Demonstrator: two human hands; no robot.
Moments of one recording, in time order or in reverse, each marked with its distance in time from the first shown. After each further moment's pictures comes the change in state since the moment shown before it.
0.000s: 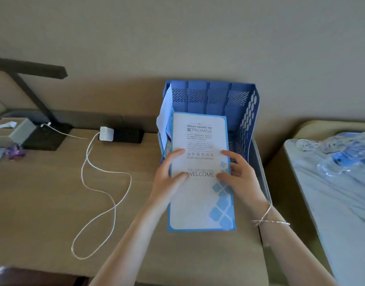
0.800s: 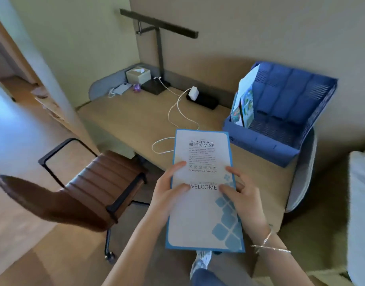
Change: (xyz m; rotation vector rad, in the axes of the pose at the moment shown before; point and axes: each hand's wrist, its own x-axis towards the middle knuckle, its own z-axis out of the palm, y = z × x) left_hand -0.353 -0.029 -0.027 -0.263 0.486 -0.099; right_hand -0.271 0.049 0.035 -0.004 -0.374 0.014
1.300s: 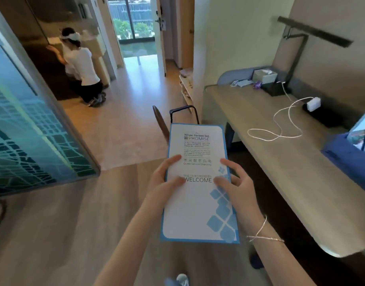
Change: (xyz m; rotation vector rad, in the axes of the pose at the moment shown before) left_hand -0.310 -0.002 -0.050 -0.058 0.724 0.188; right_hand -0.188 0.003 0.057 0.004 -0.825 0.110
